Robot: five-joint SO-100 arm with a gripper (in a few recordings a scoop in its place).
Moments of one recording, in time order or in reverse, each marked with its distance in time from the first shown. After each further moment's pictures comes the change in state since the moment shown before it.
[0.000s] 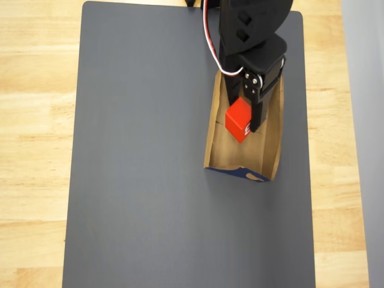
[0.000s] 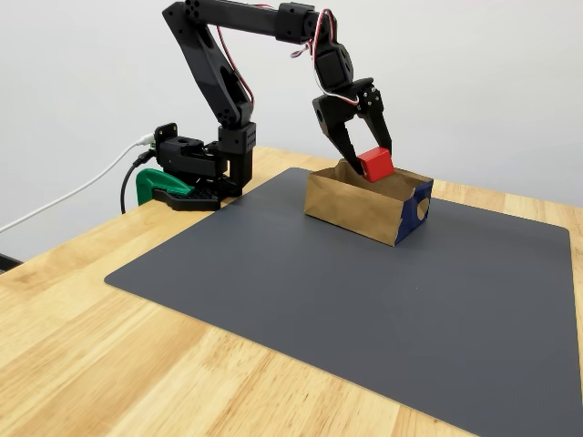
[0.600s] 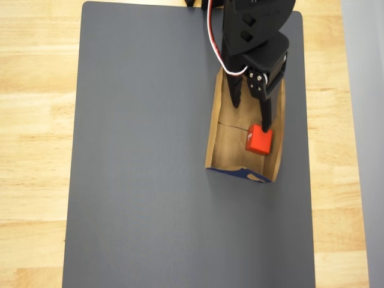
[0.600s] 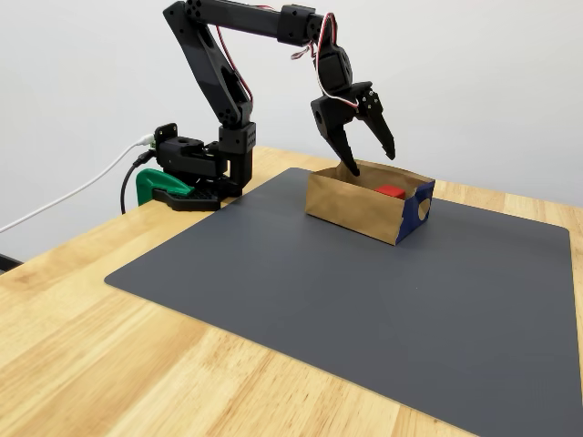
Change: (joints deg) arm -0.2 0.0 1.1 0.6 -1.7
